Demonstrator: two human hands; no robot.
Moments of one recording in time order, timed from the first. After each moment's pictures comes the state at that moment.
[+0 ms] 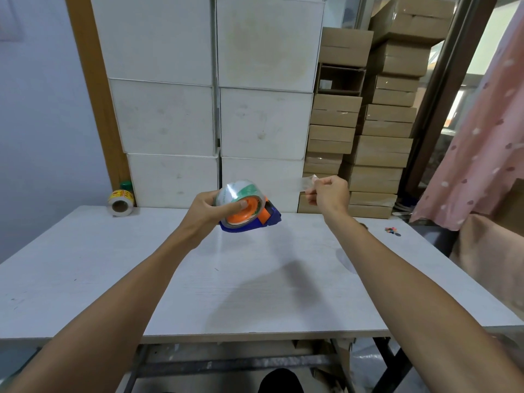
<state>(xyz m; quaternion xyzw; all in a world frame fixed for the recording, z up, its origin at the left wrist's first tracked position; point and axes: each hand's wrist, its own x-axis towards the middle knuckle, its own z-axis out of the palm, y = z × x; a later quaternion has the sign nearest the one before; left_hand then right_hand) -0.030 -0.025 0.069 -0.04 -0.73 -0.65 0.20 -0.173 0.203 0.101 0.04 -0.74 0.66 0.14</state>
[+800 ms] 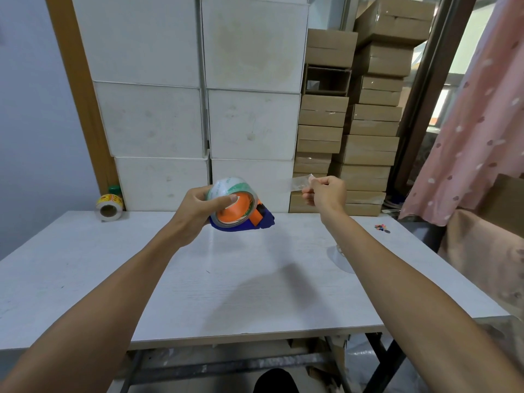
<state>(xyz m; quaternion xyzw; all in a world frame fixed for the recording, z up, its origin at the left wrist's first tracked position) -0.037 -0.025 0.081 -0.05 -0.72 -0.67 0.19 -0.170 0.219 0.106 0.03 -0.71 0.69 0.12</state>
